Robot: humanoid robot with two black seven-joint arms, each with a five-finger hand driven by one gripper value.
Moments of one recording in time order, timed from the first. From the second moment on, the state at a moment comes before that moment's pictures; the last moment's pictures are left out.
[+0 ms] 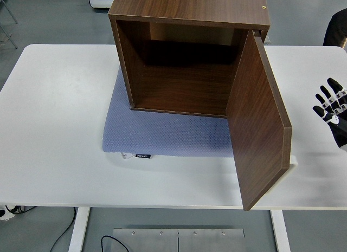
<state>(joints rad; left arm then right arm) 0.19 0.00 -0.14 -0.19 0.05 0.01 -0.23 0.12 -0.45 1.21 1.16 -0.55 0.27 0.56</state>
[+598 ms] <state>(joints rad) 0.19 0.00 -0.14 -0.19 0.05 0.02 -0.23 0.13 -0.45 1.21 1.16 -0.55 0.27 0.56</state>
